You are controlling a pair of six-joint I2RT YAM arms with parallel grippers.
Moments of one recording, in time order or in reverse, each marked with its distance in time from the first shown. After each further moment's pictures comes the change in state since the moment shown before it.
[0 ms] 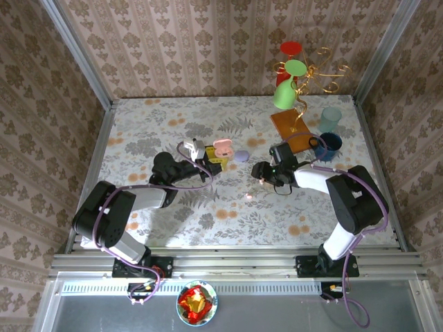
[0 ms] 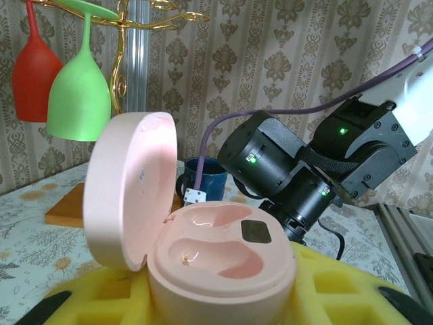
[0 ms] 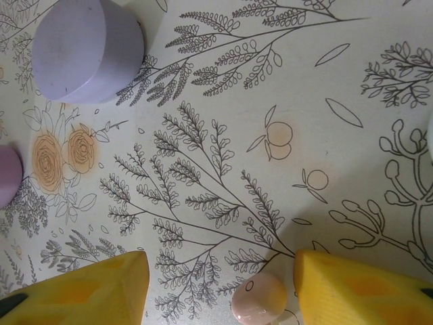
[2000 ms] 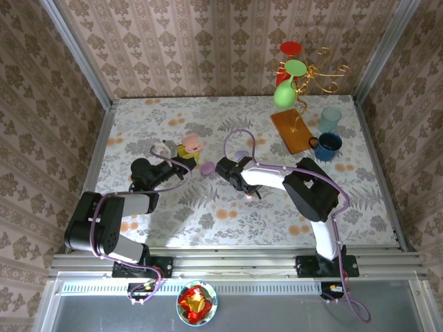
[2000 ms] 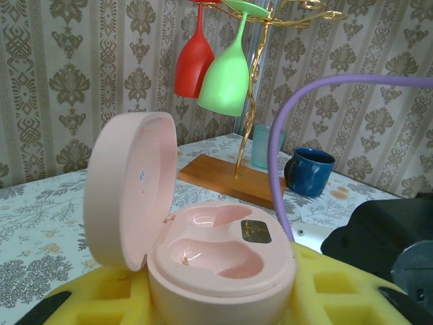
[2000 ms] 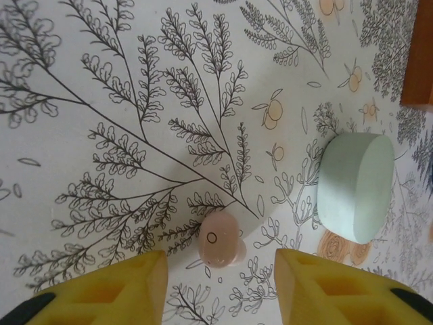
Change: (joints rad) left arm 0.261 -0.088 -0.156 0.000 -0.067 0.019; right arm 0.419 0.337 0.512 -0.794 0.911 -0.374
